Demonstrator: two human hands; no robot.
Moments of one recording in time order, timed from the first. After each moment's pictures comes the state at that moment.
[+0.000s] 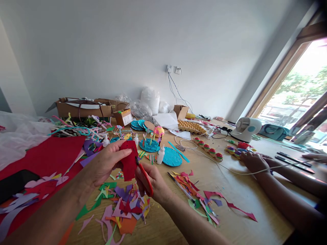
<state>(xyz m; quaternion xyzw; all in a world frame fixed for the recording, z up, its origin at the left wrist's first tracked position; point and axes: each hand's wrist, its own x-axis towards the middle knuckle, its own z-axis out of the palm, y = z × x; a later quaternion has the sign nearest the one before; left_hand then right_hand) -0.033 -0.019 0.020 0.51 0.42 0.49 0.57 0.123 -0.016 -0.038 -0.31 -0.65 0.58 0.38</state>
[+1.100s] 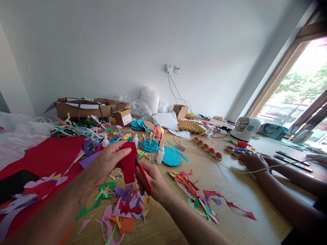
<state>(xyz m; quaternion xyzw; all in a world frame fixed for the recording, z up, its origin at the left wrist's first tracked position) -0.028 -0.021 0.022 0.53 0.42 0.50 0.54 0.124 -0.014 -0.038 -0.32 -0.66 0.57 0.38</state>
